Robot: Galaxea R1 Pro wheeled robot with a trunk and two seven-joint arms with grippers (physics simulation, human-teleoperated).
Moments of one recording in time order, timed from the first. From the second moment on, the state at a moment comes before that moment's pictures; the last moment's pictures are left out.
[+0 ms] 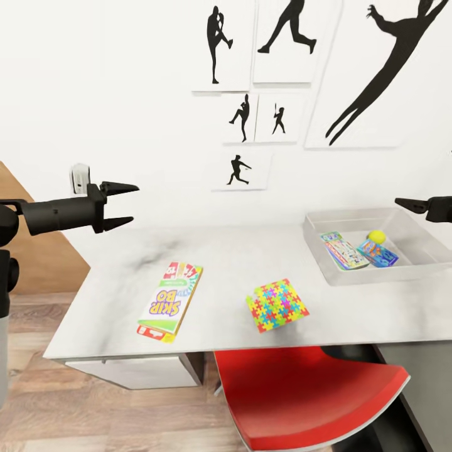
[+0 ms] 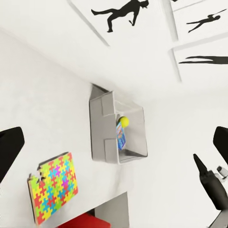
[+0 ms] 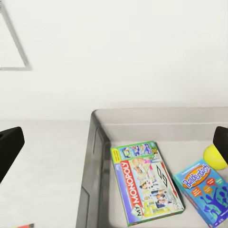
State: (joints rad) left arm -0.98 0.42 0.06 -1.61 2.35 0.95 1.00; right arm -0.93 -0.51 -0.43 -1.62 0.12 1.04 0.87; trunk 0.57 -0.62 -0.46
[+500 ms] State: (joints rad) left arm -0.59 0.66 0.35 -1.61 2.35 1.04 0.69; right arm -0.90 -0.46 -0.35 -1.62 0.12 1.04 0.87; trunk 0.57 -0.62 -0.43
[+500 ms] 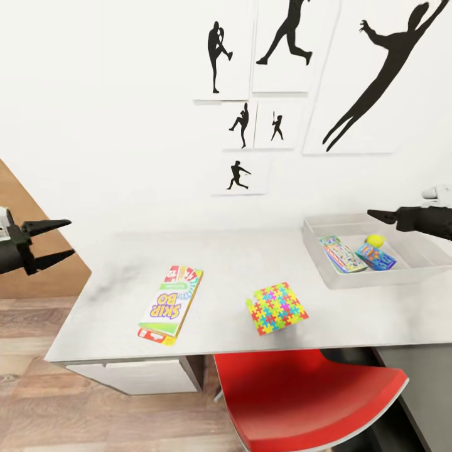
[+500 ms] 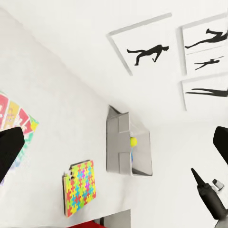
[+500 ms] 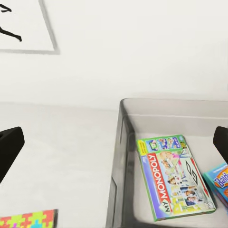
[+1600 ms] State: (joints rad) left arm -0.42 0.42 0.35 -1.61 2.10 1.04 0.37; right arm -0.97 -0.32 -0.25 -1.62 0.12 1.04 0.86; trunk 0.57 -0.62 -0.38
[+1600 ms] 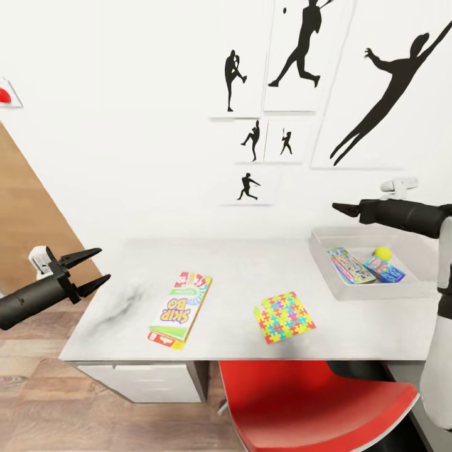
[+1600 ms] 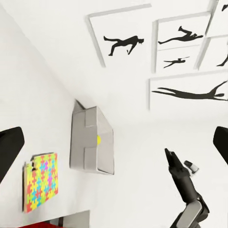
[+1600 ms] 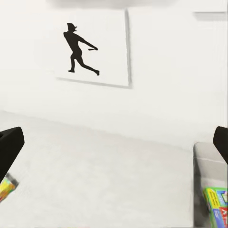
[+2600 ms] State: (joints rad) left arm -0.43 0.35 0.35 -1.61 2.07 1.04 0.35; right arm -0.96 -0.24 -0.23 -1.61 0.20 1.04 0.86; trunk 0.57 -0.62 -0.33
